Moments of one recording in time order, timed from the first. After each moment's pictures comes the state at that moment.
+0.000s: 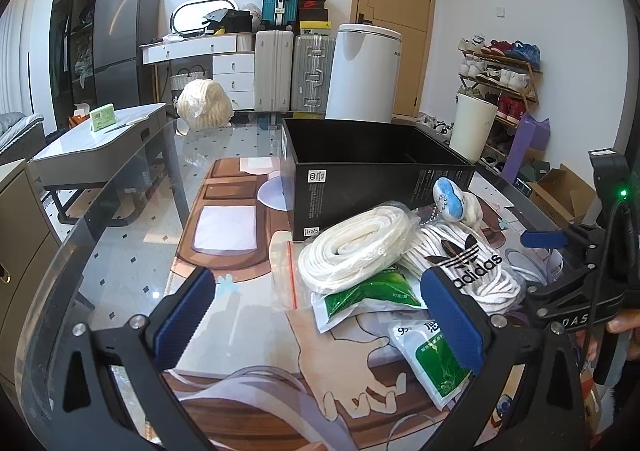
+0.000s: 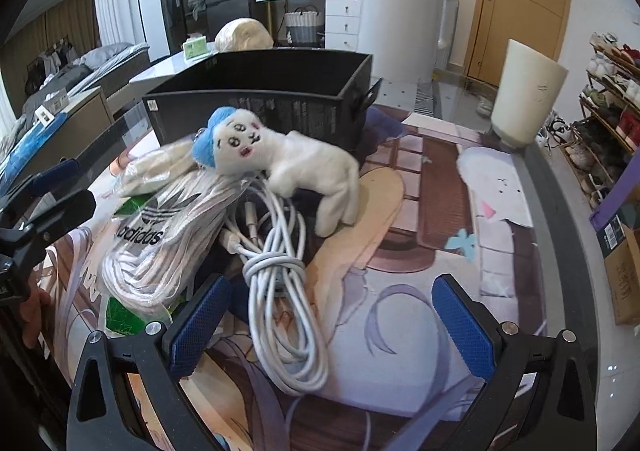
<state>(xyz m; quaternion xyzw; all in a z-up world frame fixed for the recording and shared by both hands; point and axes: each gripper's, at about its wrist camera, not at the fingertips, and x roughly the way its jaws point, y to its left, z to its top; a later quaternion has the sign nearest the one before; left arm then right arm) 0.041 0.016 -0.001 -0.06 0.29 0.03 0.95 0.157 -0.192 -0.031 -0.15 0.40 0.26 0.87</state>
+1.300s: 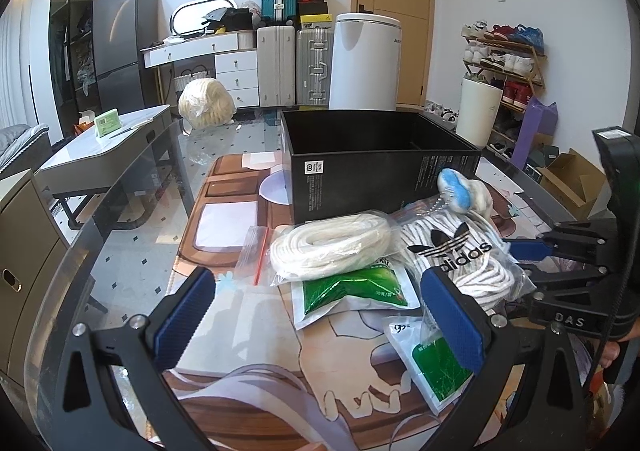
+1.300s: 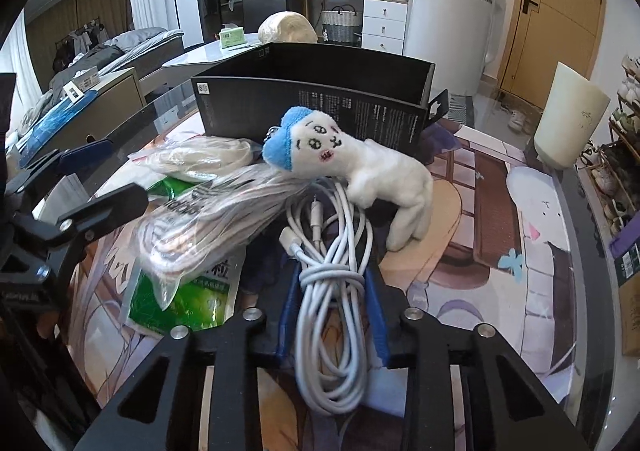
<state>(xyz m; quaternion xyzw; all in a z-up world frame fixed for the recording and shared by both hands) 0.046 0.007 -0.006 -0.04 0.31 0.05 0.95 0.142 -0.172 -0.036 -0.17 0.39 0.31 0.85</state>
